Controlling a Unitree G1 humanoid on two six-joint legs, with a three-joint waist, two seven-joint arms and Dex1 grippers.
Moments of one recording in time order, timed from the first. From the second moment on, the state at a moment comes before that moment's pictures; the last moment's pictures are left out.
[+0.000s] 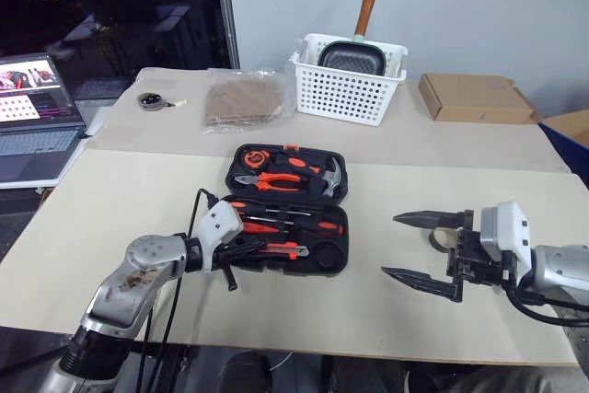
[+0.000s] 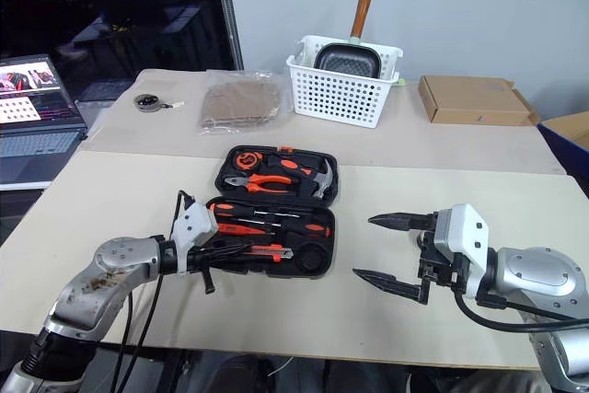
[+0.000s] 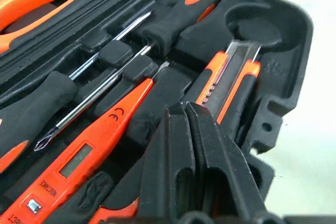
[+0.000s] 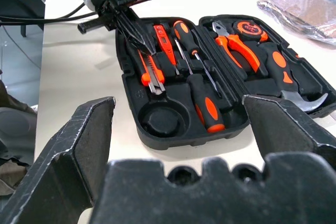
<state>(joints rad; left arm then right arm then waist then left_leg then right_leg) -0.12 0.68 -0.10 -0.28 -0.25 0.43 -0.91 0.10 -0.85 -0.29 -0.56 0.61 0.31 1.07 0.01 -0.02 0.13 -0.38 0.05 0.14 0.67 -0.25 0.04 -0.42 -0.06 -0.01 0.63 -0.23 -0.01</state>
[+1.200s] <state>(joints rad) -0.17 0.86 0.17 -0.62 -0.92 0.70 -0.92 -0.05 -1.12 -0.22 -0.51 0.46 0.94 0.68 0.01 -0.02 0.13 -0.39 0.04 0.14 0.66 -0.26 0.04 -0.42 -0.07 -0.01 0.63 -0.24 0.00</state>
